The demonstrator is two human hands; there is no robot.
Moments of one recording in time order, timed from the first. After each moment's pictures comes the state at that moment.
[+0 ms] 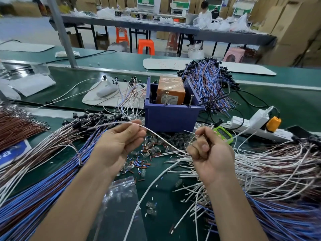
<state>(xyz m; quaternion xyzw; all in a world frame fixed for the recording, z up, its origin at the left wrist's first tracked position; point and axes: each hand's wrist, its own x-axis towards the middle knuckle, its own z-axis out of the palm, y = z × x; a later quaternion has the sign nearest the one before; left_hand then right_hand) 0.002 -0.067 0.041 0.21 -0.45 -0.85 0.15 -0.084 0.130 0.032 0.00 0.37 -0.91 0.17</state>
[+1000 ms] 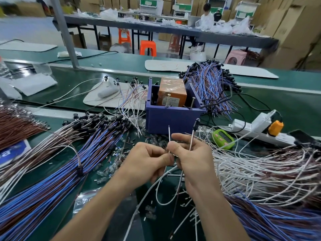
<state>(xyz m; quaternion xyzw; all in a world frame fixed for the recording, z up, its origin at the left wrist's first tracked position) 0.001 -0.030 0.017 0.07 -0.77 -0.63 0.04 -0.061 0.100 0.026 -0.04 0.65 -0.75 0.10</state>
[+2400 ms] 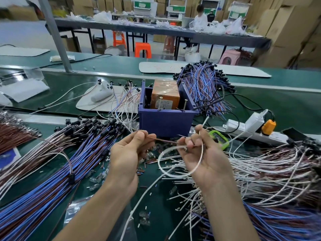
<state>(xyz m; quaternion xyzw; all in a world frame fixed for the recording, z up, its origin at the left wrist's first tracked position) -0.014 -0.020 0.027 0.26 -0.49 -0.81 0.21 -0.092 0.129 0.037 0.06 0.27 -0.94 0.23</state>
